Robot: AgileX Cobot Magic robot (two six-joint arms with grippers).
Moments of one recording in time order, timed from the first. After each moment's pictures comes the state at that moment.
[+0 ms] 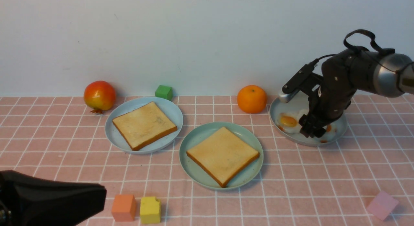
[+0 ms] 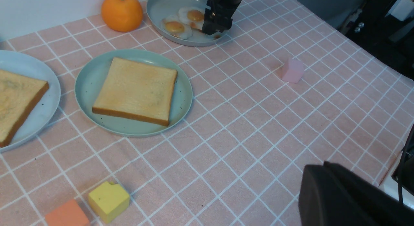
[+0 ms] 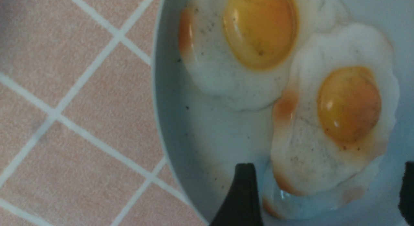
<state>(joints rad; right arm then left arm) 0.21 2.10 -1.57 -0.27 0.70 -0.40 -0.74 0.60 -0.78 -0.22 0.64 -0.09</state>
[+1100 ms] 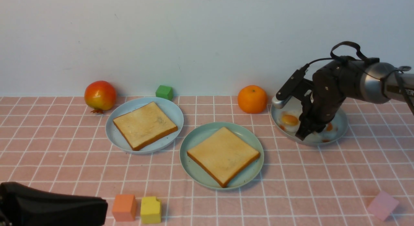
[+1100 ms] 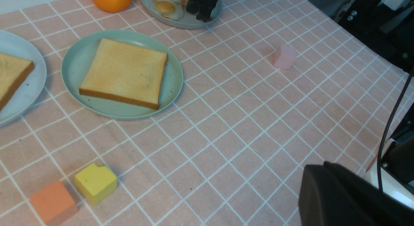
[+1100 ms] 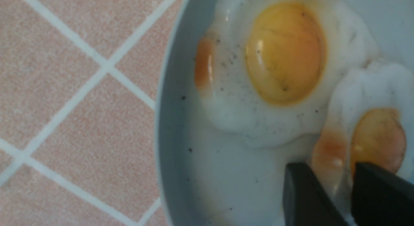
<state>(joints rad) 0.23 2.15 -1.59 -0.33 0.66 -0.40 -0.74 0.60 -0.78 -0.26 0.69 -0.09</state>
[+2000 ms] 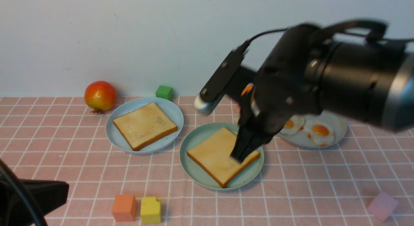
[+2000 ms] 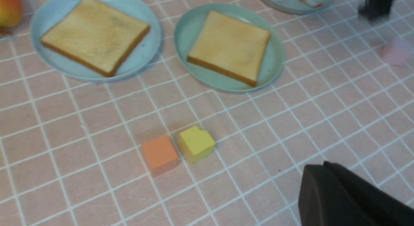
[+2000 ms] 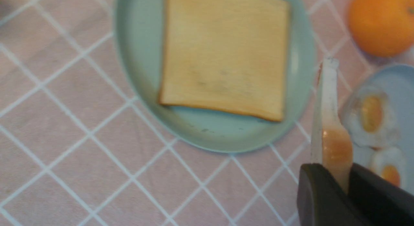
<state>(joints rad) 0.80 1.76 -1.41 -0.41 0.90 -0.06 -0.74 0.61 -0.78 0.12 0.79 -0.42</state>
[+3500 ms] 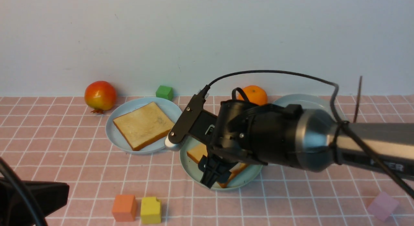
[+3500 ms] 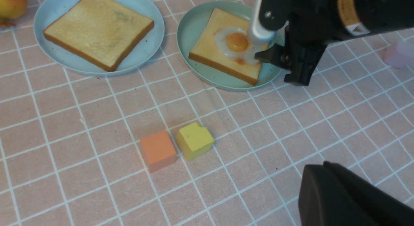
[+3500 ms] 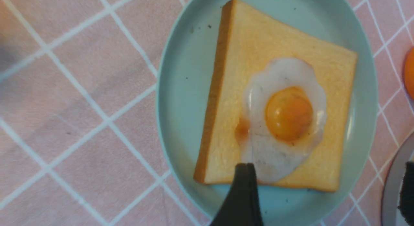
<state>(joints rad) 0.86 1.87 -1.39 -0.57 0.75 0.19 -0.74 0.61 -0.78 0.11 0.79 -0.44</state>
